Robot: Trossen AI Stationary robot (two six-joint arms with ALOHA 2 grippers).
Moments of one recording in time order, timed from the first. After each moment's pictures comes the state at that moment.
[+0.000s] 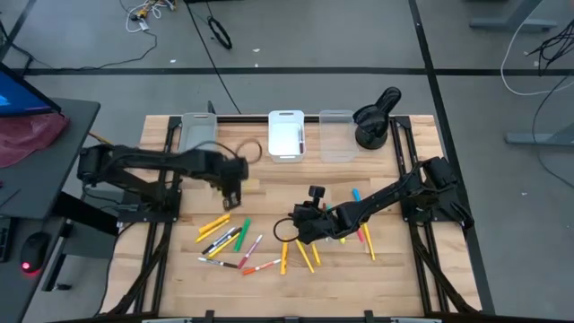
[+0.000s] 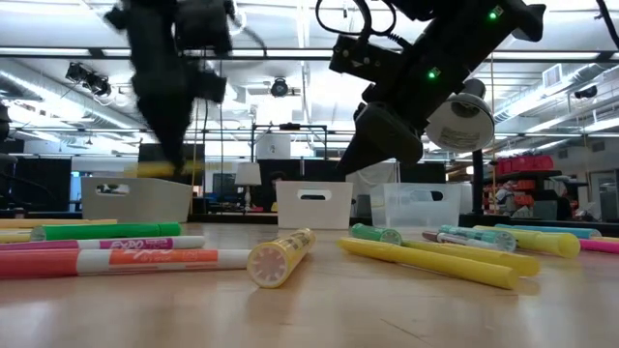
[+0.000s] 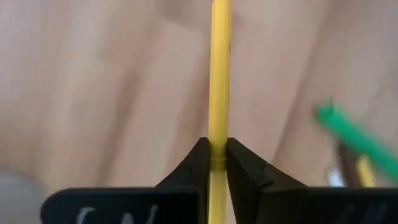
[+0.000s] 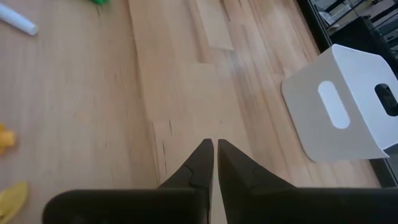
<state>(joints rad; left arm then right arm) 0.13 1.35 0.91 -0.81 -0.10 -0.22 0.33 1.87 1.11 -0.24 0.73 0.15</state>
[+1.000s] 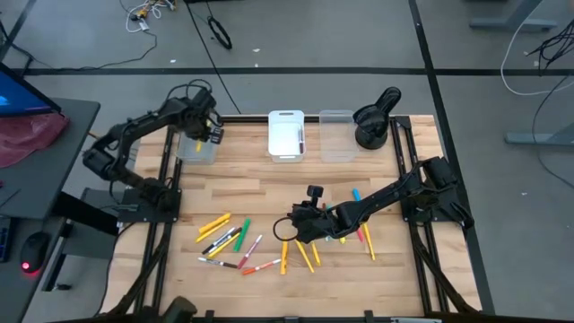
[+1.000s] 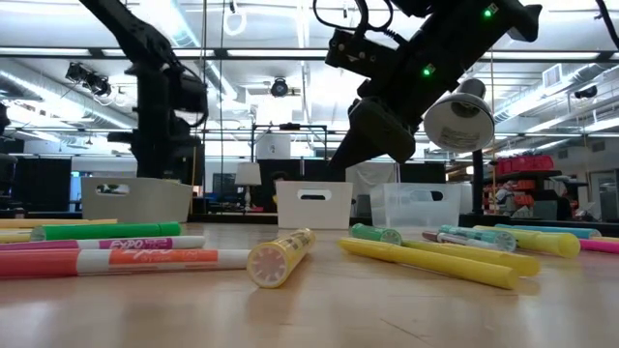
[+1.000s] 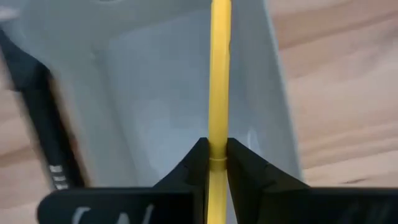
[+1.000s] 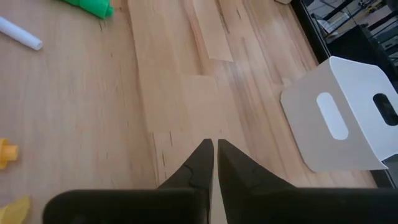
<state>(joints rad) 0.98 1.47 0.97 -0.86 -0.17 -0.30 0.33 1.87 1.11 -0.20 0.73 0.11</state>
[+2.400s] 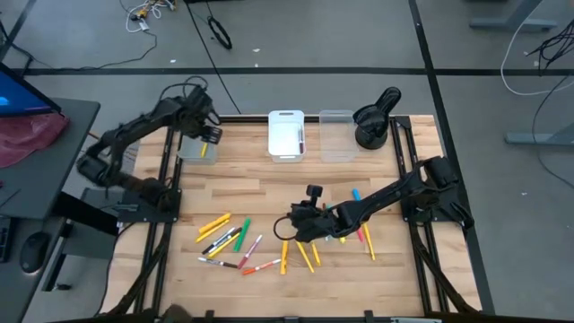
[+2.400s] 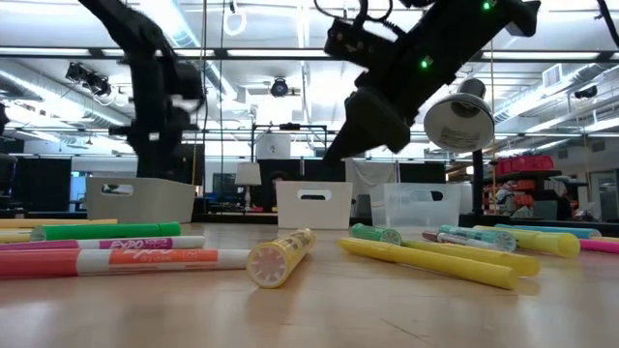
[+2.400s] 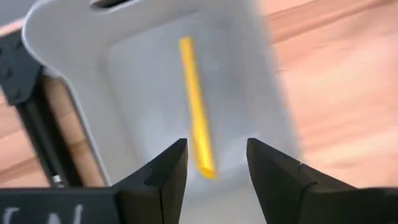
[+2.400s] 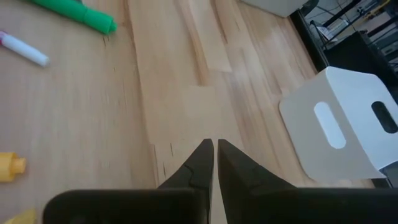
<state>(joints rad) 0.97 1.37 0.97 -0.87 -0.11 -0.22 0.33 1.85 1.11 -0.16 0.73 0.10</state>
